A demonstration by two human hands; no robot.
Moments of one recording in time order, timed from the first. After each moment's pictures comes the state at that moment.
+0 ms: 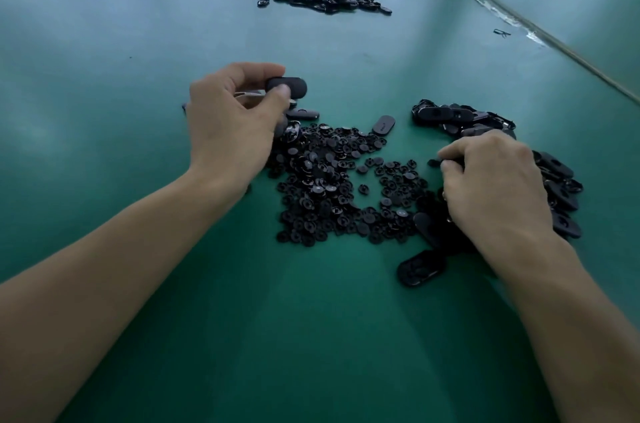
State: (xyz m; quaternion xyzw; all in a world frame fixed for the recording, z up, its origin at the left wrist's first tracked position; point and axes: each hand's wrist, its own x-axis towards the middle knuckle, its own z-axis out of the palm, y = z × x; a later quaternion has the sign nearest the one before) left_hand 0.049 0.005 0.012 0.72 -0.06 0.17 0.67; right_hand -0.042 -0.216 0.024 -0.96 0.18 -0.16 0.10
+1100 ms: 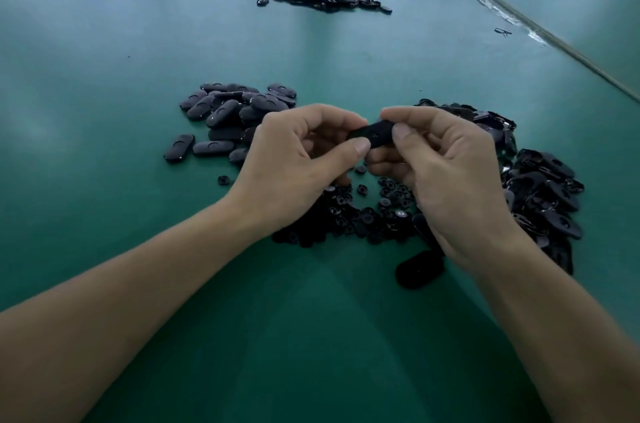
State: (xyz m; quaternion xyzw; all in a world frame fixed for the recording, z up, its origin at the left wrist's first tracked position) left_hand 0.013 -0.021 0.005 0.70 -0.25 0.02 0.66; right_hand -0.036 -0.177 0.021 -0.70 0.02 -0.18 0.69
